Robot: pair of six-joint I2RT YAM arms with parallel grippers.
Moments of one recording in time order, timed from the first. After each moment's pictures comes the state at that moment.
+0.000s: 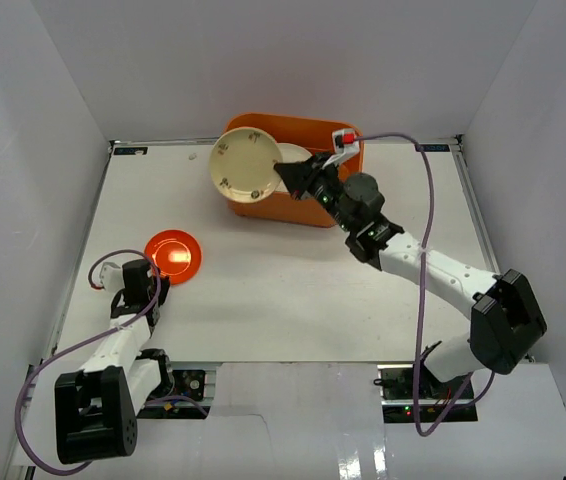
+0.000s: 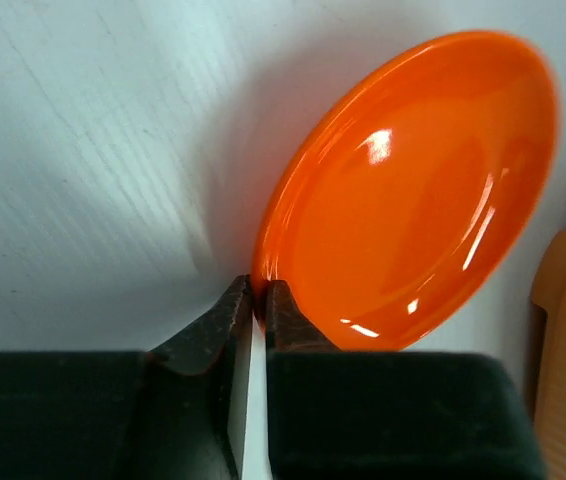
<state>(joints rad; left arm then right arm) 0.11 0.95 0.23 -0.02 -0.22 -1.09 0.80 1.43 1.00 0.59 0.04 0.58</state>
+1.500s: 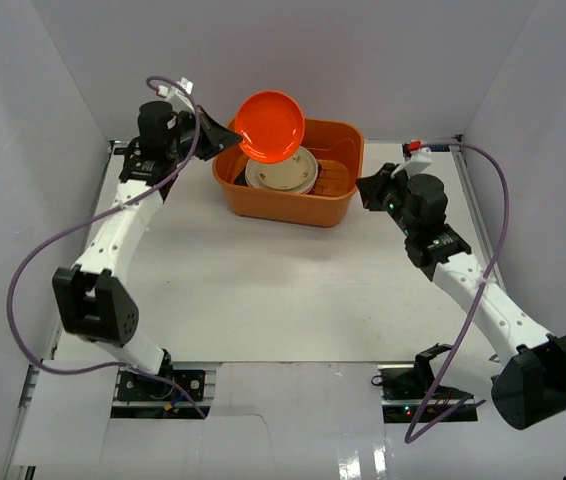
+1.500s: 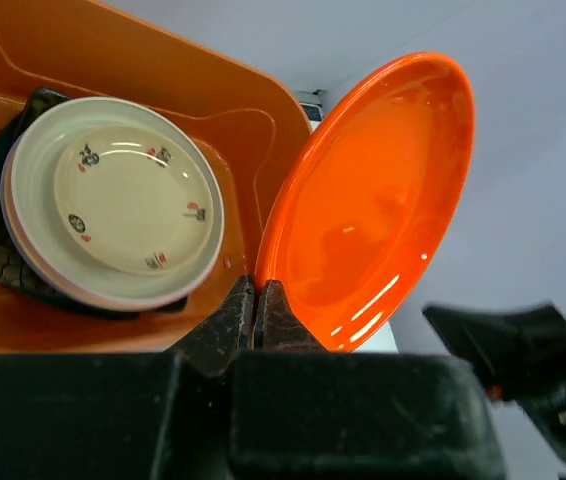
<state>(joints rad) -0.18 1.50 1.46 -0.16 0.49 -0.69 0.41 1.16 0.95 0.10 -0.01 0.40</state>
